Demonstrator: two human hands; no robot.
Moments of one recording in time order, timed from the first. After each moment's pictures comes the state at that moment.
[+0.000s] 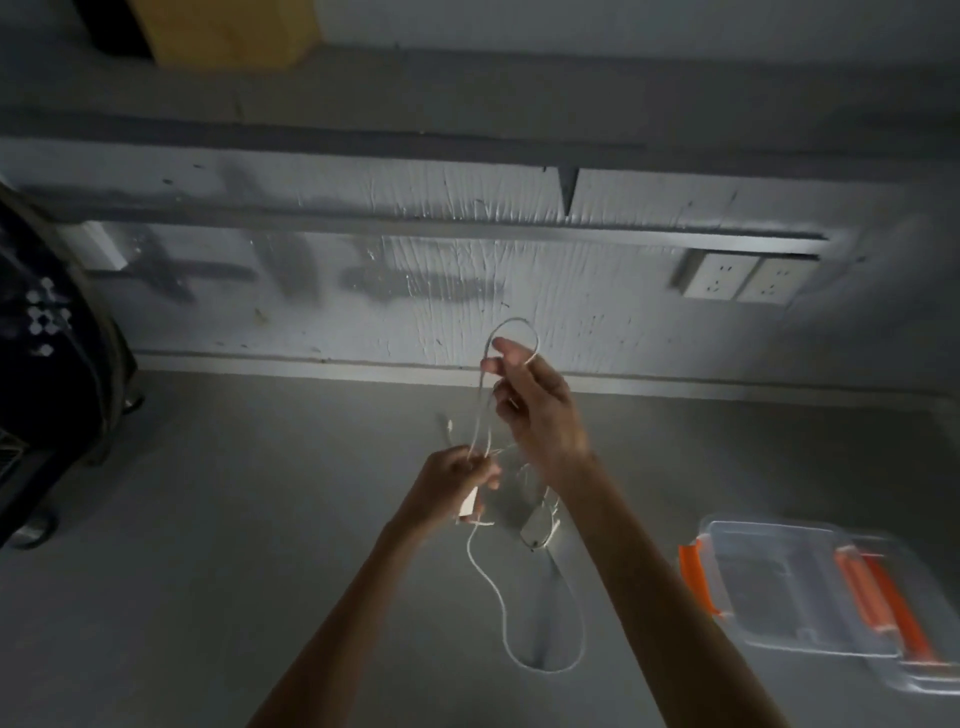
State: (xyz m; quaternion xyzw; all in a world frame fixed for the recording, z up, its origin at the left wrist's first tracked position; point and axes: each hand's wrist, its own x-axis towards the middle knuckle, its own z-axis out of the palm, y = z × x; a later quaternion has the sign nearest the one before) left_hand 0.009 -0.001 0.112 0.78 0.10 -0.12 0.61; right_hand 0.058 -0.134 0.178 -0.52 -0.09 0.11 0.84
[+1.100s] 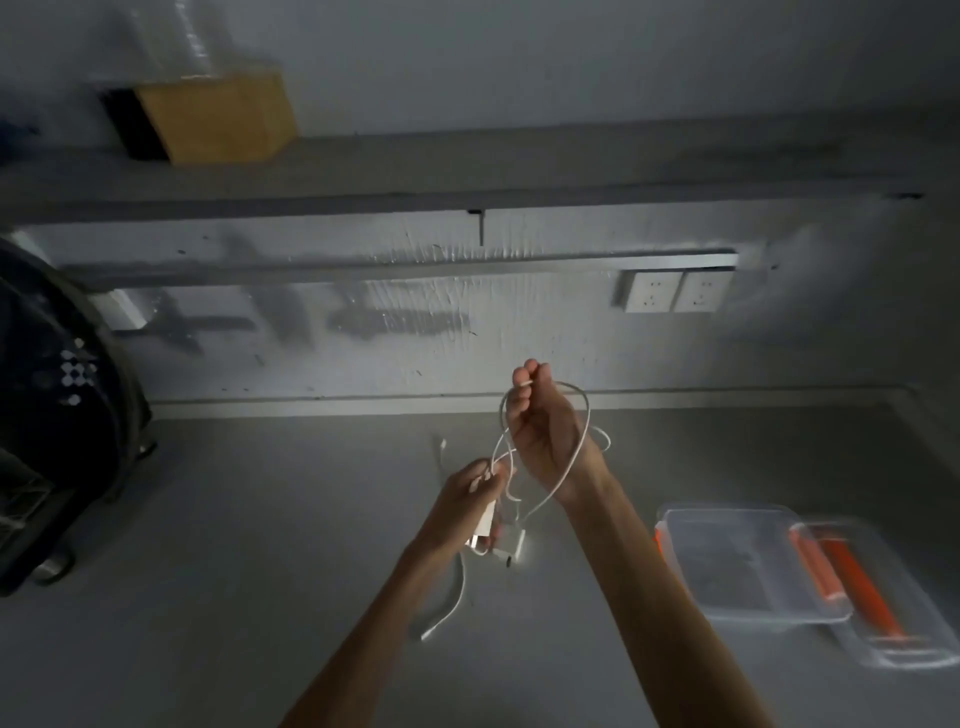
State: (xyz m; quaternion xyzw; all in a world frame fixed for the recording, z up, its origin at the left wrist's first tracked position) left_hand -0.044 -0.075 0.136 0.76 0.03 -0.10 0.64; right_hand 0.003 -0.205 0.219 -0.18 0.00 0.18 0.97
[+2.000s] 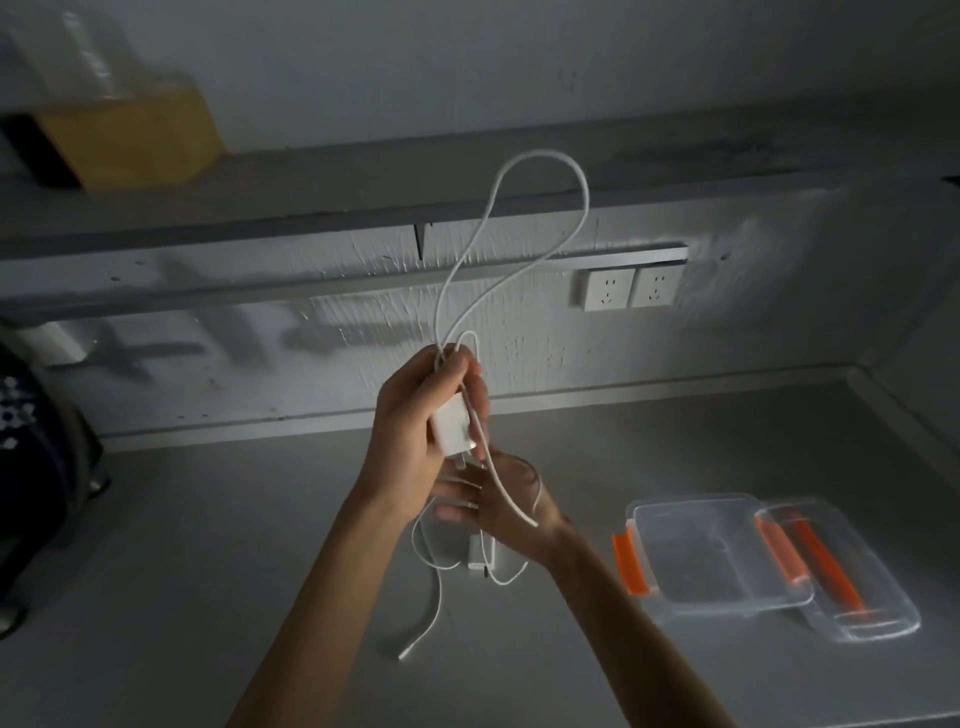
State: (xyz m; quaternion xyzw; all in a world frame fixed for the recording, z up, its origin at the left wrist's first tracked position) left_hand -0.044 -0.112 0.299 0.54 -0.14 0.00 0.83; right_hand -0.022 -0.225 0.175 -0.40 -0.06 0.33 0.85
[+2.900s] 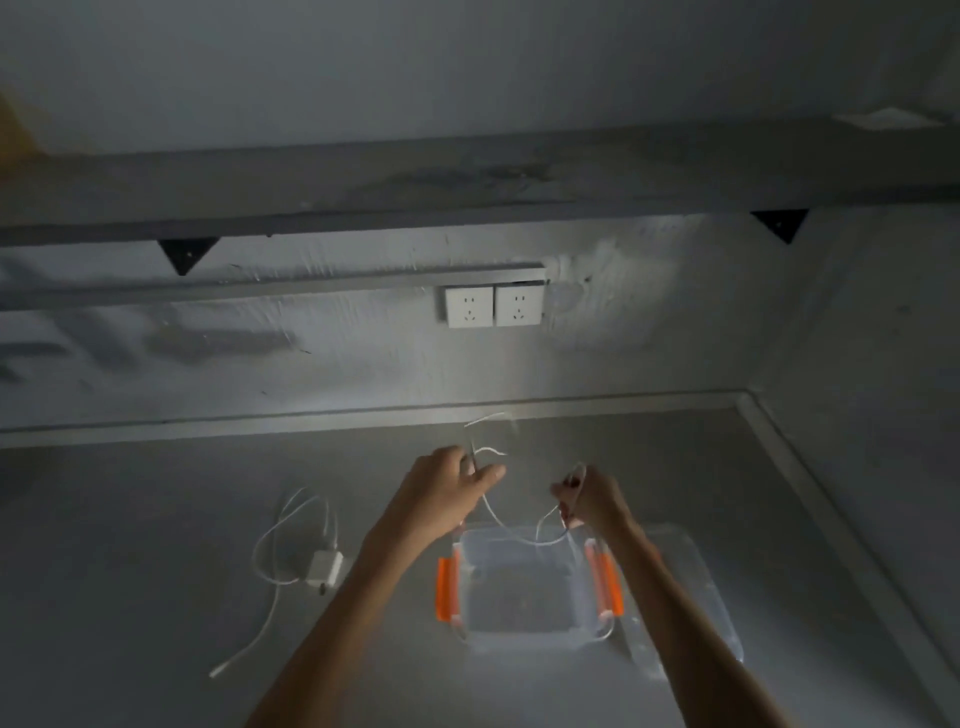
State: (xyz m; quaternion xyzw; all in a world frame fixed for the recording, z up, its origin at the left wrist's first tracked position) left_hand -0.007 -0.375 0.218 0.93 0.02 -0.09 0.35; right_hand 0.054 -0.583 0.102 -0.91 0.12 0.14 0.37
